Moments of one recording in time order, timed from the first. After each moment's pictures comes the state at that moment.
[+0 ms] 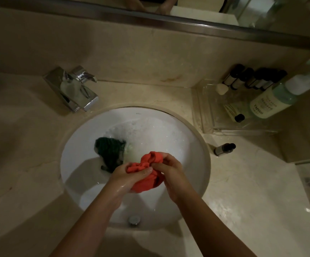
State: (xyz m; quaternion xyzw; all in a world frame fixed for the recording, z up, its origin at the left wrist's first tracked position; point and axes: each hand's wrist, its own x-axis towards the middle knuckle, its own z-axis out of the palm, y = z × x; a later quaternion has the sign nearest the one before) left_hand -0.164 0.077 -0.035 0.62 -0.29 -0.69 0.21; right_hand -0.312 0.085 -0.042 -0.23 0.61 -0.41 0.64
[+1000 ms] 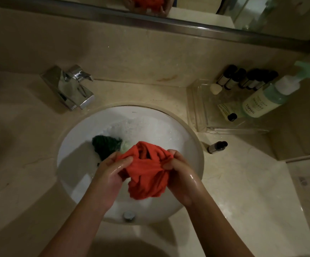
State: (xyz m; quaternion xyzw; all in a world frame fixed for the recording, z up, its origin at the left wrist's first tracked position) left_hand -0.153 0.085 -0.008 0.43 -0.21 -0.76 0.43; right_hand -0.335 0.099 0.002 -0.15 0.49 -0.46 0.72
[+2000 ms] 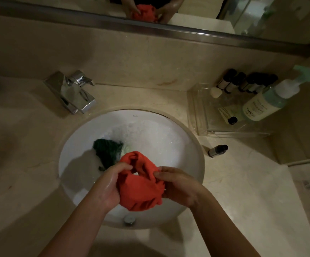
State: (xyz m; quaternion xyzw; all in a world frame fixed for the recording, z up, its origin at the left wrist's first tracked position) left_hand -0.160 0.078 -0.012 0.53 -0.10 -0.78 0.31; right_hand -0.346 0.095 -0.013 -0.16 0.53 -0.25 0.79
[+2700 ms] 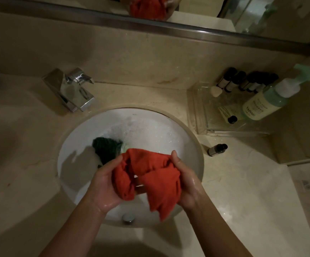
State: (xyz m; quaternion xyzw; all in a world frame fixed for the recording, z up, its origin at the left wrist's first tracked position) left_hand -0.151 0.083 -0.018 0.32 -0.04 -0.88 0.35; right_hand -0.342 0.102 0.014 -0.02 0.48 -0.40 0.78
